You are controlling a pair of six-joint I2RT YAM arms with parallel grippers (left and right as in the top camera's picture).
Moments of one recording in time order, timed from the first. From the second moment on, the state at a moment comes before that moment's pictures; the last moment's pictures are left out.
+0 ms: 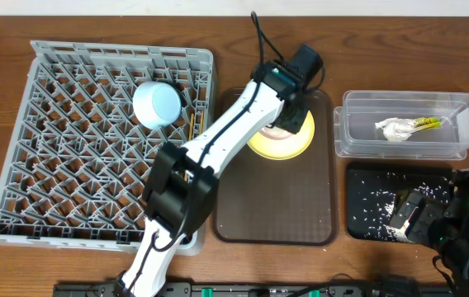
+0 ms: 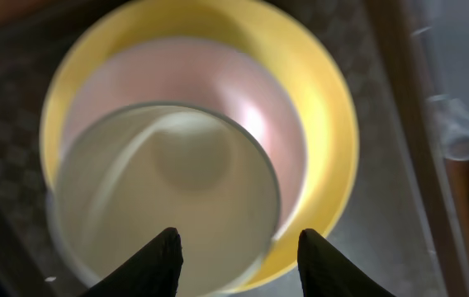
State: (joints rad) left arm -0.68 2.24 2.02 -1.09 0.02 -0.25; right arm -0.13 0.69 1.14 -1.36 0.00 0.28
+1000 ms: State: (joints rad) left arm -0.68 2.25 1.97 -1.07 -0.03 -0.24; right arm -0.13 0.69 1.14 -1.36 0.00 0.28
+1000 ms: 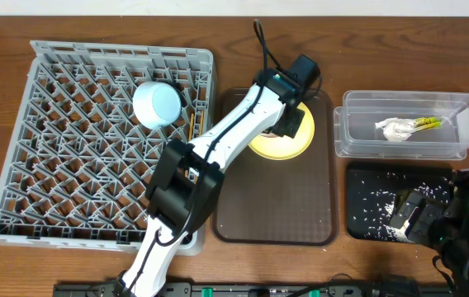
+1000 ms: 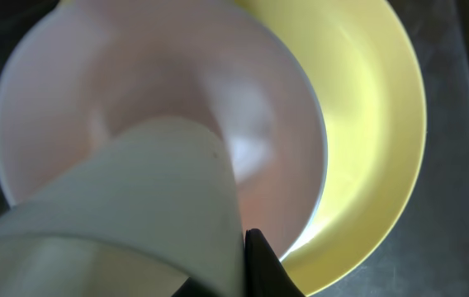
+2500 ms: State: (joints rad) left arm 0.45 1.59 1.26 -1.70 1.05 0.56; right arm -0.13 0.69 1.14 -1.36 0.00 0.28
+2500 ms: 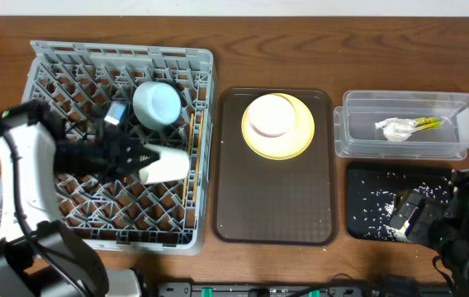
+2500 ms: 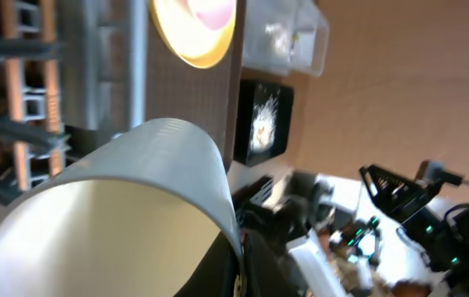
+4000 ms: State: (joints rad) left arm 0.87 1.55 0.96 -1.42 0.92 0.44; right arm -0.13 0.69 1.14 -1.37 0.00 0.28
